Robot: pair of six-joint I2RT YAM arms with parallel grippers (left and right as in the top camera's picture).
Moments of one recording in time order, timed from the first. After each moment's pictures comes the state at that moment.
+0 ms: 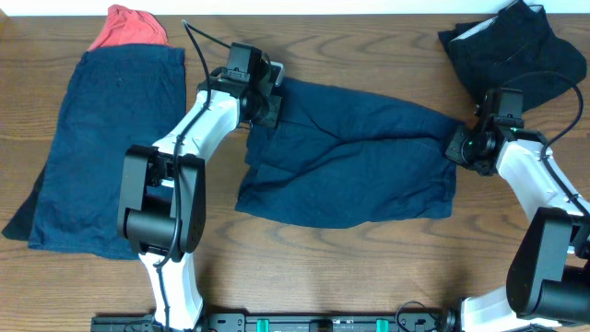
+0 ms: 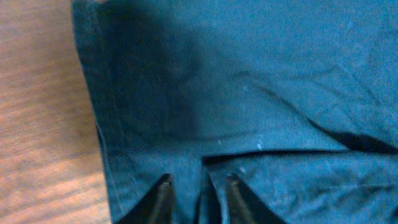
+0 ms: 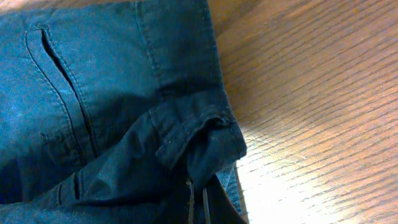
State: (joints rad) left arm -0.25 2.06 1.48 -0.55 0.26 0.02; right arm -0.15 1.69 1.03 -0.54 -0.05 0.36
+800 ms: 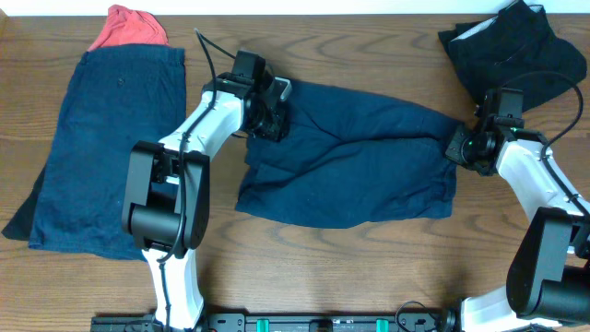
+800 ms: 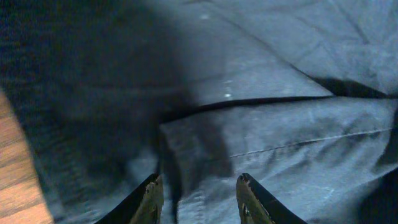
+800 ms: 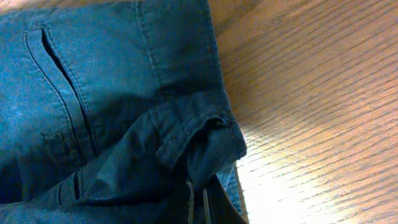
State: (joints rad) left arm -0.27 2.09 1.48 -0.66 0.34 0.08; right arm -0.15 1.69 1.03 -0.54 -0.05 0.35
